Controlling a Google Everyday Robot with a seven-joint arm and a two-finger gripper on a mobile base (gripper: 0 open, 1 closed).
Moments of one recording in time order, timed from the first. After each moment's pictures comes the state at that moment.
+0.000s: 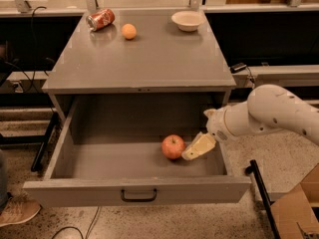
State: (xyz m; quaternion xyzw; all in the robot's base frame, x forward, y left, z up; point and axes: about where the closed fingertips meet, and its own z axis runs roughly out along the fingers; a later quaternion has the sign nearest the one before) arm 0.555 -0.120 0.706 -0.48 0.80 0.15 0.32
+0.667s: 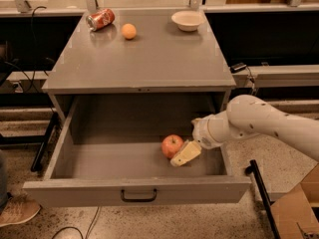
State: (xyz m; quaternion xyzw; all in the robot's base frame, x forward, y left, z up) arm 0.563 -0.091 0.654 -0.48 0.81 0.17 0.30
